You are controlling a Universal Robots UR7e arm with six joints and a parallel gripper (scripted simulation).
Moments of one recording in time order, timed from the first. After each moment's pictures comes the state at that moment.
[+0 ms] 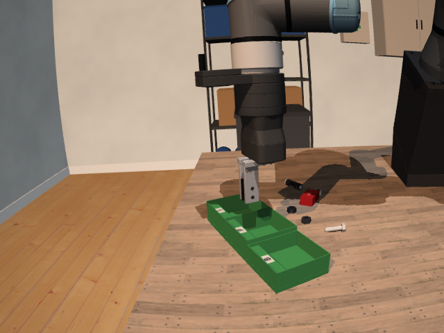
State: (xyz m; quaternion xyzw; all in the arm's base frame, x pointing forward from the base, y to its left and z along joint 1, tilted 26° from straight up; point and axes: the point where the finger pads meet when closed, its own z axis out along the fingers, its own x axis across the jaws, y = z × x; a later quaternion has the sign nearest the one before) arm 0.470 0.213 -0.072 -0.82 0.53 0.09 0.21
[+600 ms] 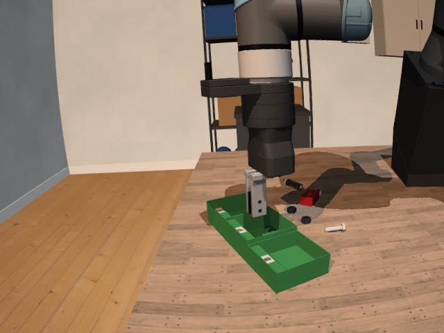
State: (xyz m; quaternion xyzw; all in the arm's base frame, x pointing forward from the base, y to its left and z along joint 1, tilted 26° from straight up) arm 0.460 0.238 -0.075 -0.82 0.53 0.09 0.21
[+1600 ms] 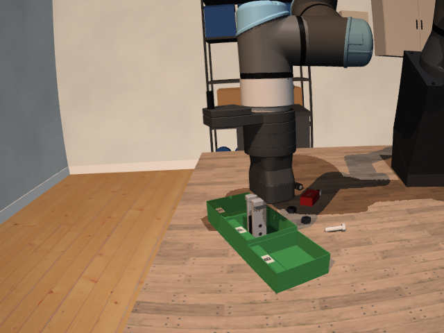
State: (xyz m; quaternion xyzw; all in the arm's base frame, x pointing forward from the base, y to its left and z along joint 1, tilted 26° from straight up) arm 0.463 0.255 -0.110 -0.82 0.53 0.09 0.21
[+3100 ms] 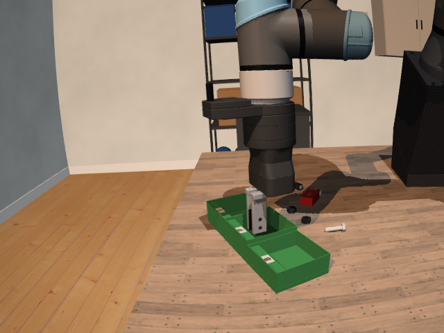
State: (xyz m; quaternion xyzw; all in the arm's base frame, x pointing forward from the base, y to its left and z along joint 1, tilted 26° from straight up) arm 0.462 0.250 -0.101 -0.81 0.53 0.09 0.21
